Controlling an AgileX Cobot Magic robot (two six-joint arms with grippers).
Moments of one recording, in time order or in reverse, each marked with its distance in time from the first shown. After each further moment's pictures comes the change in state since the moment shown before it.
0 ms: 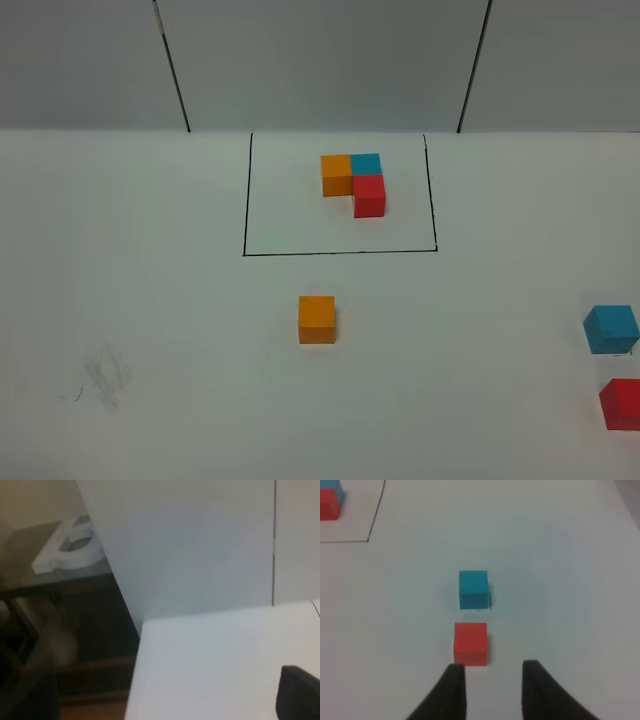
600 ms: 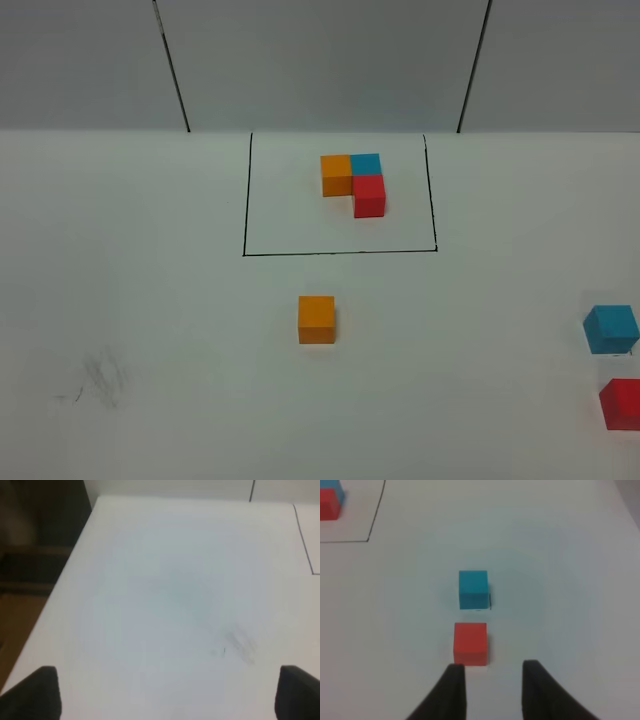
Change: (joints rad) left arm 0.335 -0.364 0.585 -0.303 -0.031 -0.068; right arm 0.000 0.000 0.000 0.000 0.000 0.000
